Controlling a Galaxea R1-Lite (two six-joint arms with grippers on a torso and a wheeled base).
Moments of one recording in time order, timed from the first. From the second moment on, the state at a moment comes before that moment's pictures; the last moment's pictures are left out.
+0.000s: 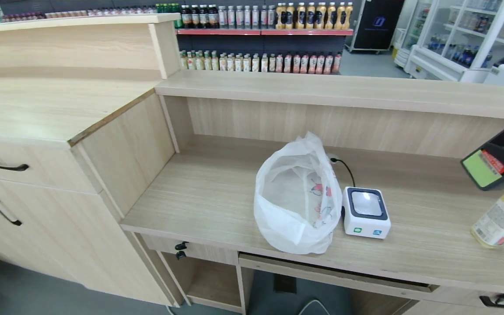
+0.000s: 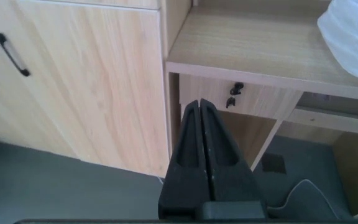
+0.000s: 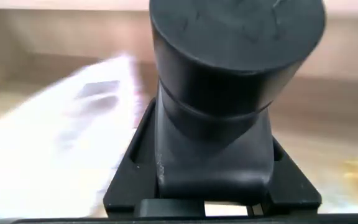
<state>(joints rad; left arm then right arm) 0.00 0.00 0.00 0.00 0.01 0.00 -0.18 1.22 -0.52 -0.72 0.30 0.06</state>
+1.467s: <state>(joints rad) 0.00 0.00 0.00 0.00 0.01 0.00 -0.10 1.82 -0.69 -0.87 0.53 0.44</state>
